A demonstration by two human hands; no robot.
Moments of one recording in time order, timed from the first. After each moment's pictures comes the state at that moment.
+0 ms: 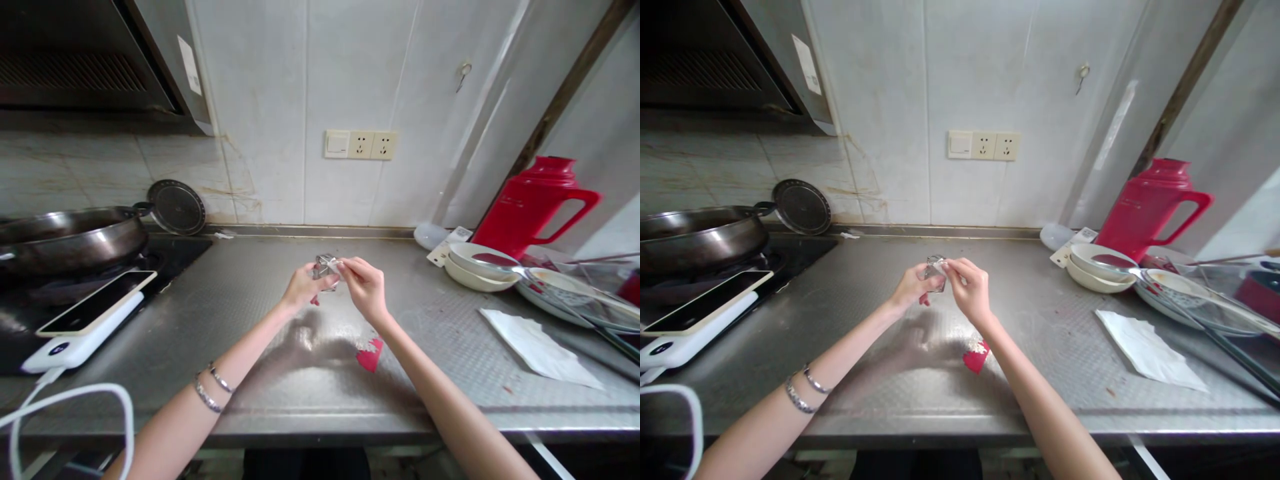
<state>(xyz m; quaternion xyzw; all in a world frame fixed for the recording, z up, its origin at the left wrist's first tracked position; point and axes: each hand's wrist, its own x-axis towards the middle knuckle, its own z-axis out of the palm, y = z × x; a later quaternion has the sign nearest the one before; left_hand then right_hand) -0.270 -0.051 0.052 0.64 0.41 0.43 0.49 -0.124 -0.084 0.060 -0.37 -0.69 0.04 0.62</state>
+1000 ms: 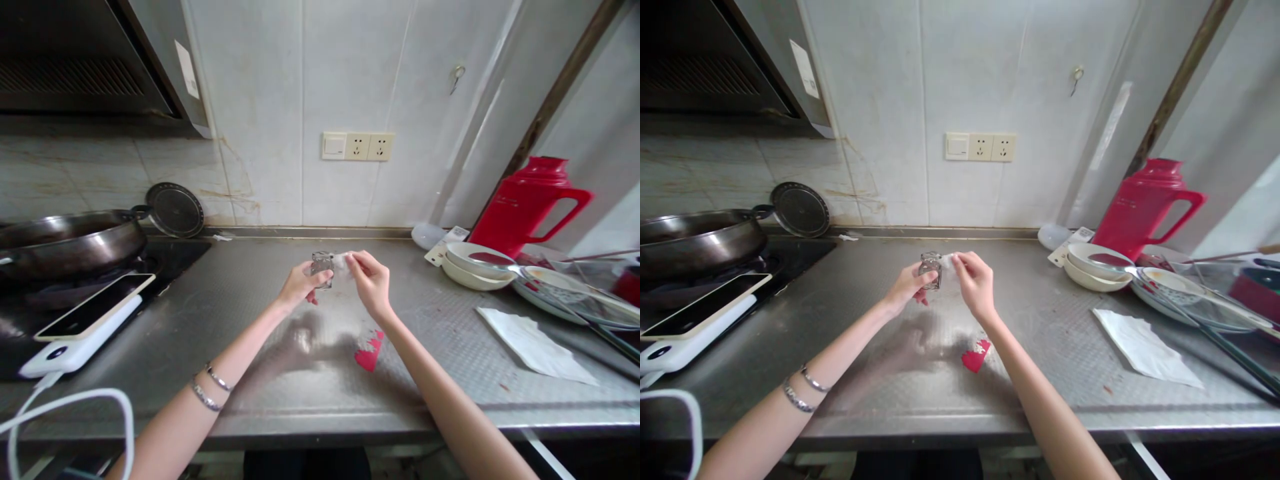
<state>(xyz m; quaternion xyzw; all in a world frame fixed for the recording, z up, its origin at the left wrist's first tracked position) -0.275 -0.049 0.059 0.63 0.37 0.43 0.52 -0.112 -0.075 0.062 -0.39 -0.63 0.11 0.67</state>
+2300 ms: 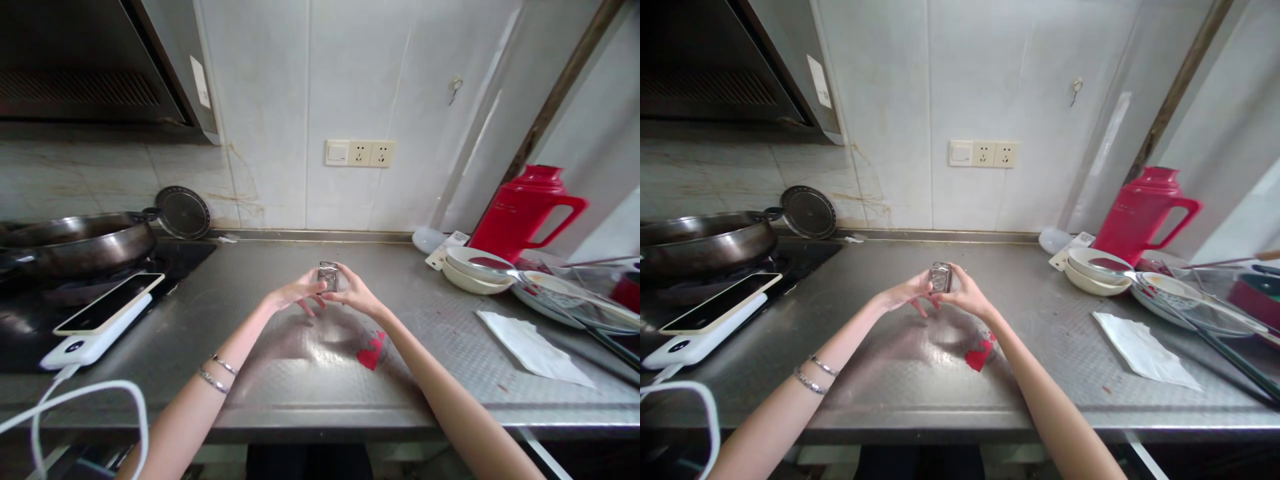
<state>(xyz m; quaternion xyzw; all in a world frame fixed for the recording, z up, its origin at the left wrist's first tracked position) -0.302 -0.032 0.045 0.69 0.30 0.23 0.62 -0.113 -0.066 0.042 -0.44 -0.71 0.32 0.44</state>
